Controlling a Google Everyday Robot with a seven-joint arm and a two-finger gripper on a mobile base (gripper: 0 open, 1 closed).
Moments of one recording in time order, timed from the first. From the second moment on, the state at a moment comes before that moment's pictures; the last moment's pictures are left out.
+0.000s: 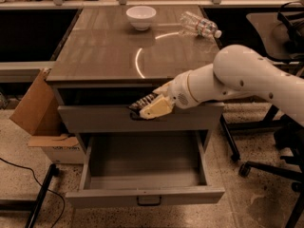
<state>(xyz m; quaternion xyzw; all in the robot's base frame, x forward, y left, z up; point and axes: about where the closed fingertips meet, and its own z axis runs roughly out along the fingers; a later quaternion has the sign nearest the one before) 0.573 -0.014 0.797 -0.47 0.77 0.24 0.36</state>
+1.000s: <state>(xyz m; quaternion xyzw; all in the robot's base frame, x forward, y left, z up) 0.516 -0.062 0.673 -0.40 0.82 0.26 0.32</state>
